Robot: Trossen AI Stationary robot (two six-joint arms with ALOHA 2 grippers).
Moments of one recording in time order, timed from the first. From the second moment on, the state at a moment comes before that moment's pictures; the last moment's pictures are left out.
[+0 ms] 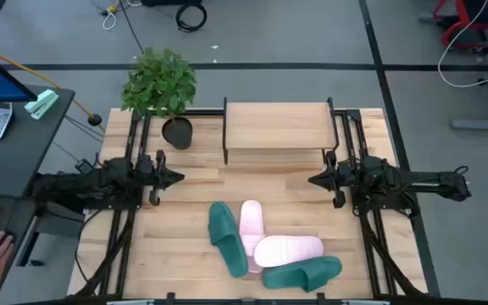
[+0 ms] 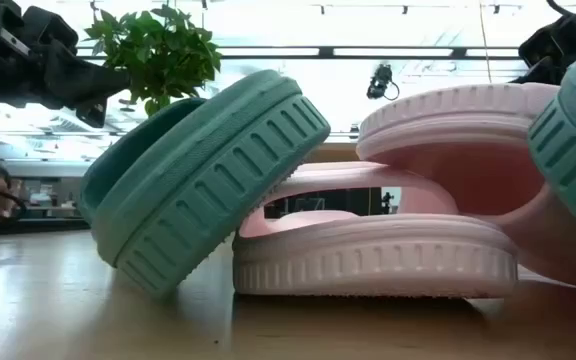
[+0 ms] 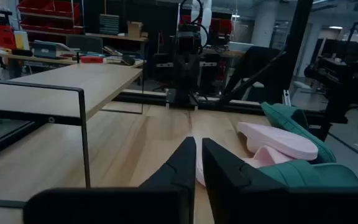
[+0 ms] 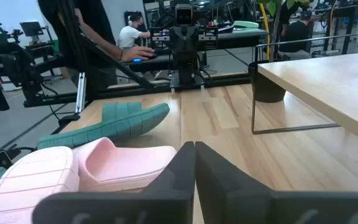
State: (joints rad) left arm 0.07 0.01 0.01 0.05 0.03 -0.12; right arm -0.09 0.11 0.01 0.05 -0.13 0.14
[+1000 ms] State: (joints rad) left arm 0.07 0.01 0.01 0.05 0.03 -0.12; right arm -0.09 0.11 0.01 0.05 -0.13 0.14
